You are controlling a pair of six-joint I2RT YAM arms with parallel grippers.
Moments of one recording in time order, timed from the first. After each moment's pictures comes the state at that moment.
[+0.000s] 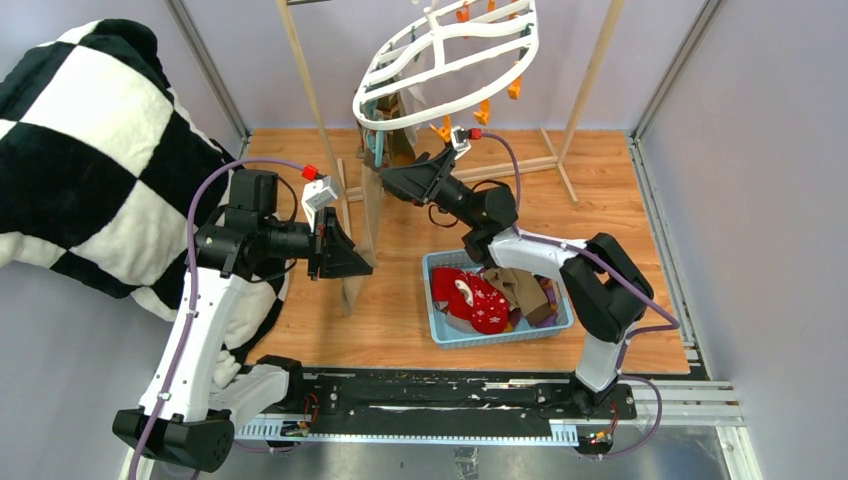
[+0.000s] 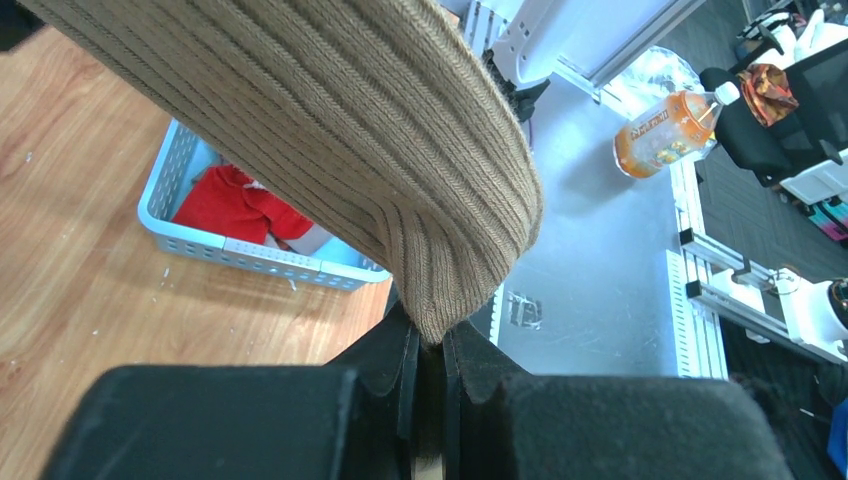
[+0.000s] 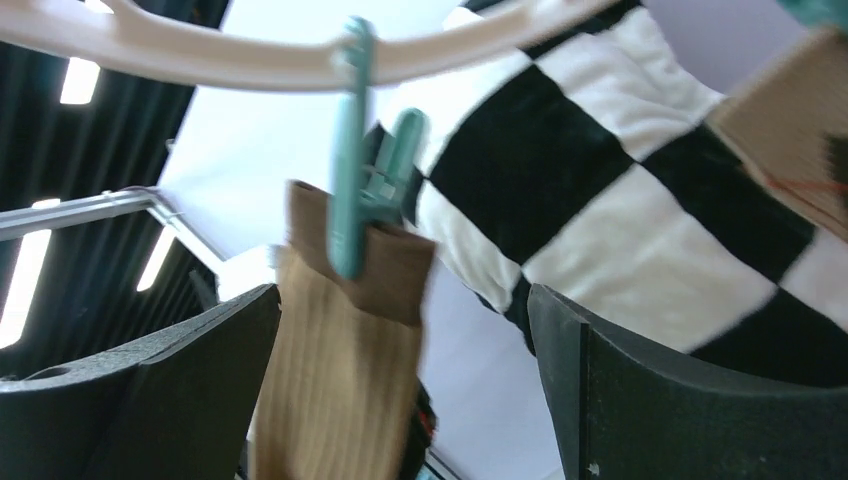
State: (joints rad) left arm -0.17 1.00 1.23 -1.00 1.25 0.28; right arm 0.74 1.78 1.10 1.35 -0.42 1.38
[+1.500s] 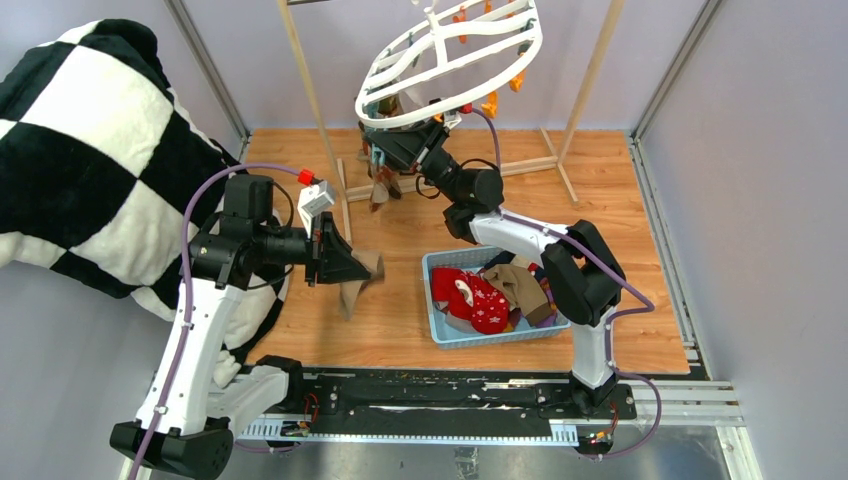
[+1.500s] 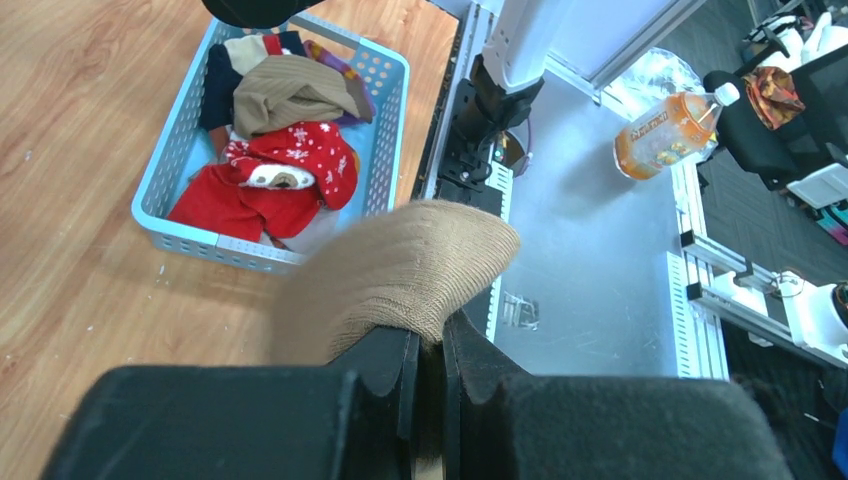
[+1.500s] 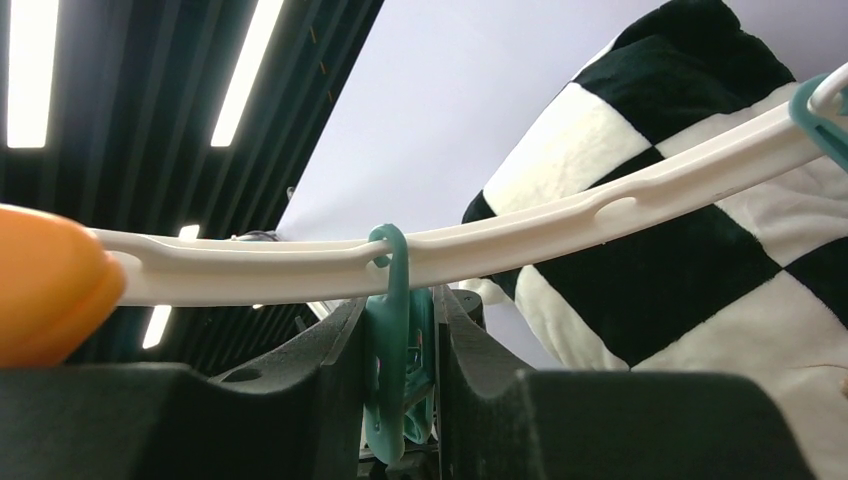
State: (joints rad) left arm -0.17 0.96 1.22 -1.00 1.24 0.26; right arm 0.74 1.94 1.43 1.44 -0.36 1.62
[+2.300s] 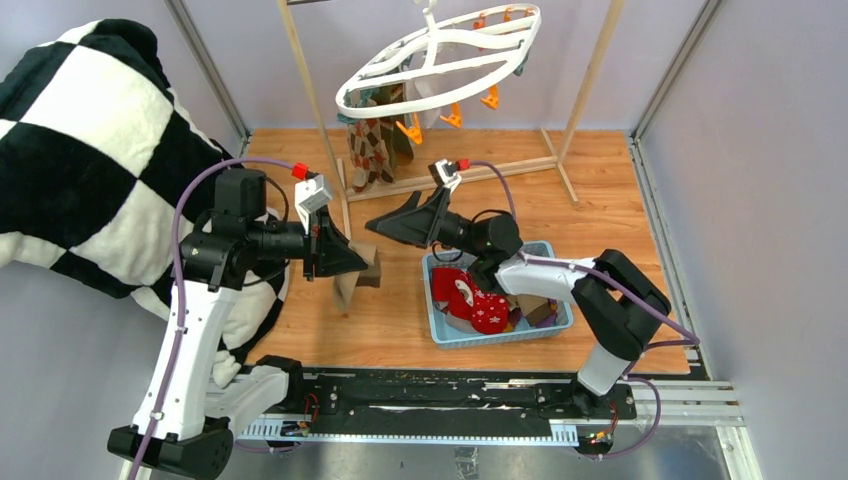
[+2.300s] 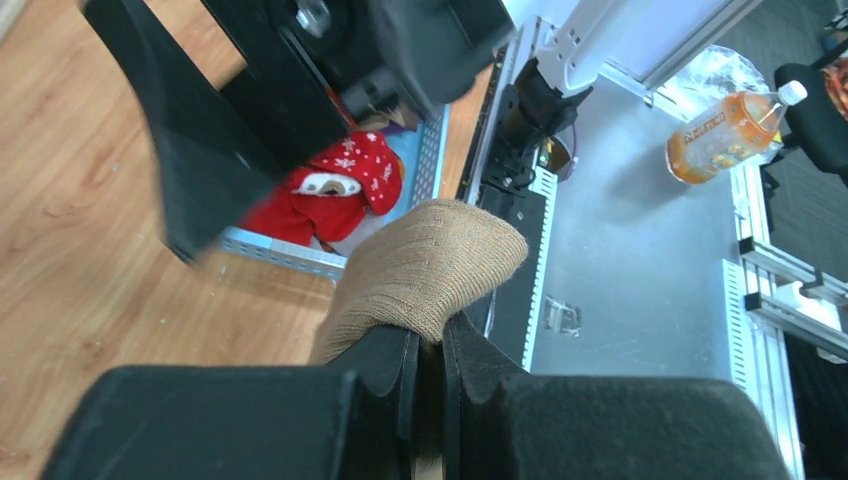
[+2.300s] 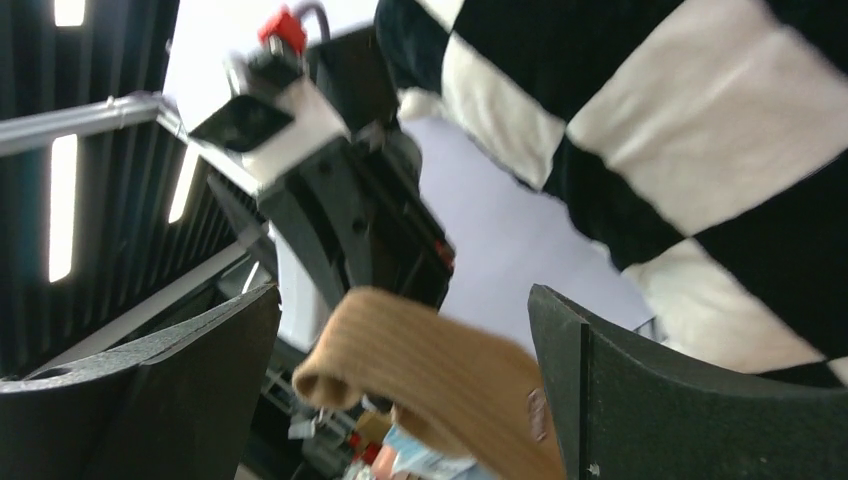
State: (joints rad) left arm -0.17 0.96 1.27 -1.00 1.17 0.28; right arm 0.82 1.67 0.92 1.38 -0.53 1.40
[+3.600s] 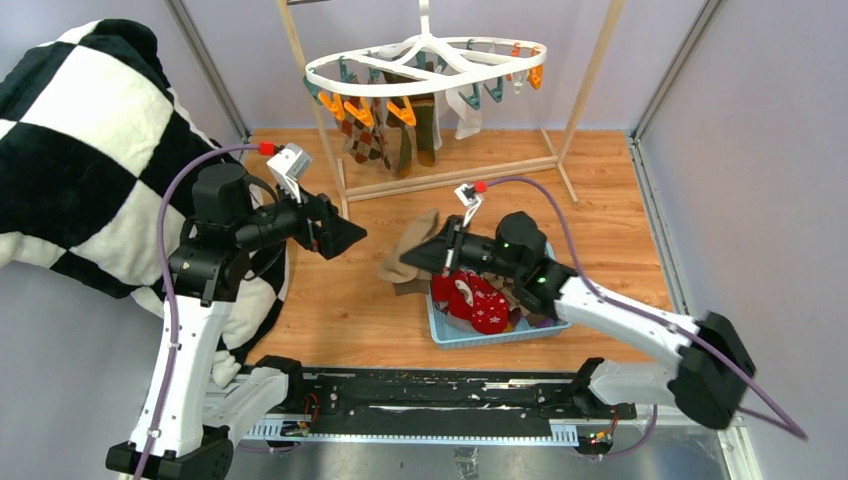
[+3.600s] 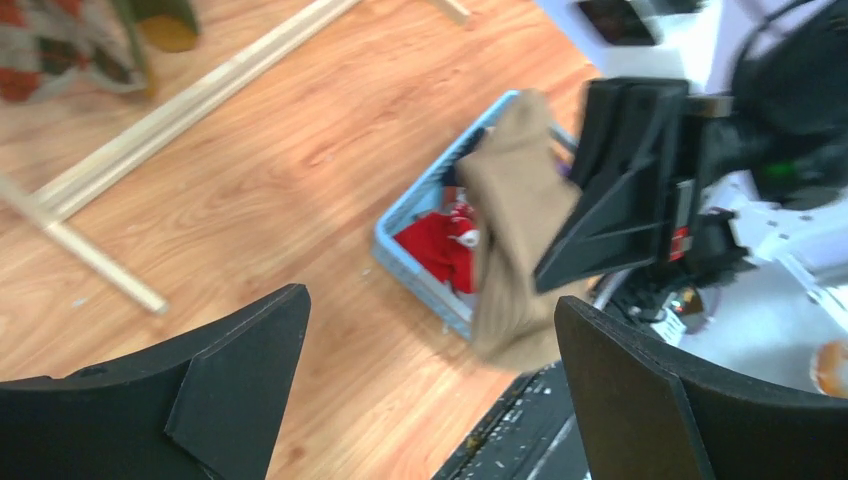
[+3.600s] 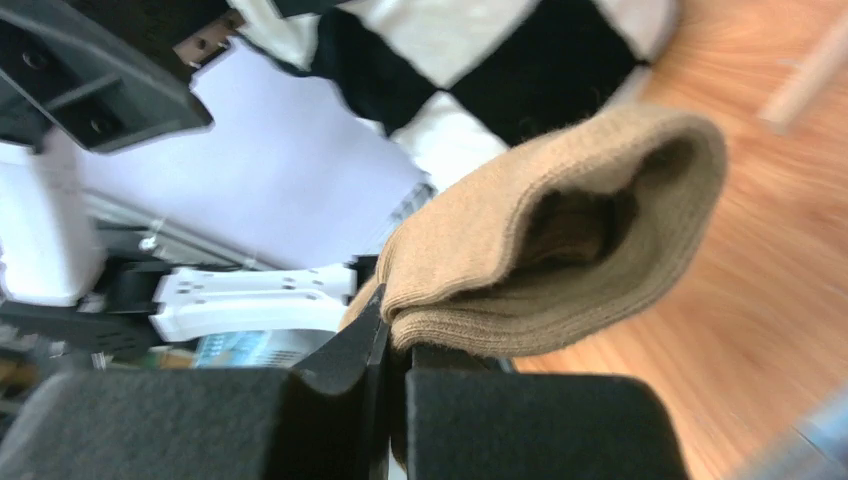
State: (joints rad) left arm -0.17 0.90 1.27 -0.73 0.74 -0.11; right arm 0.90 1.28 0.80 0.60 -0.46 0.87
